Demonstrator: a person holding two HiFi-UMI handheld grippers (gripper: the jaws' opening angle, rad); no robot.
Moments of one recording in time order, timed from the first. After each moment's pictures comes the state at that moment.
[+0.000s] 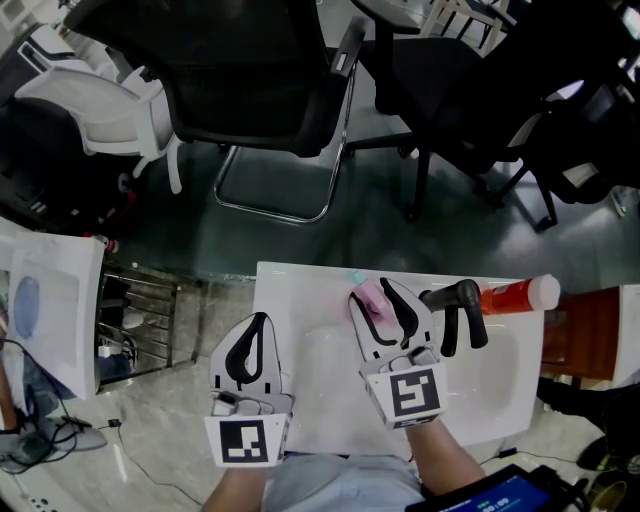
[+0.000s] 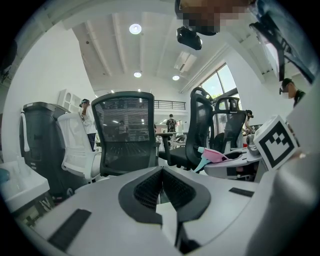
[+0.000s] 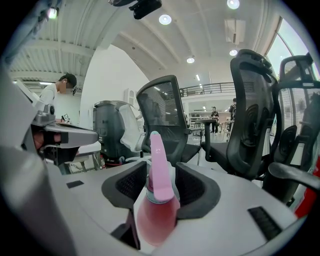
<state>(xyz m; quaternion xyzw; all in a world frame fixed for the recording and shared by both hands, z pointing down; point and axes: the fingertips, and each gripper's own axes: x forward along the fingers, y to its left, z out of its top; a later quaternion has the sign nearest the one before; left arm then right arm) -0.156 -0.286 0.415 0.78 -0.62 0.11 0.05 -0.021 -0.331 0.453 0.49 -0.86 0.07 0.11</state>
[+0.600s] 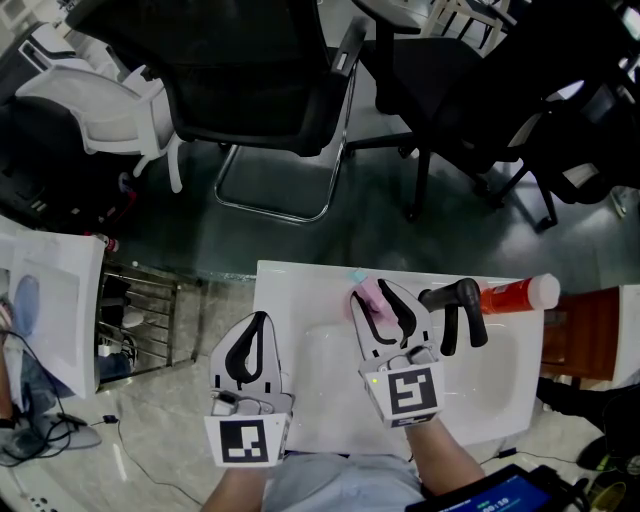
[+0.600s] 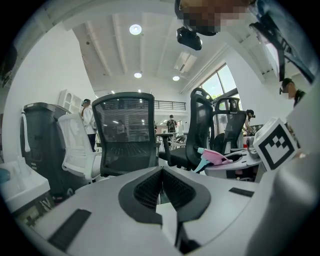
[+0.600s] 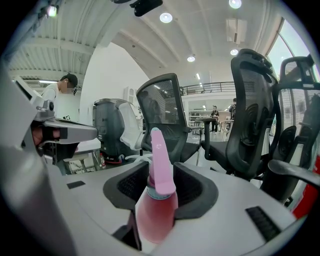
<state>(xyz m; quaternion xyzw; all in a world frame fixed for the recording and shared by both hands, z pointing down) -0.155 -0.284 0.413 0.78 -0.62 0.11 0.05 -0.020 -0.328 0.459 0.50 -0.86 0.07 0.12</state>
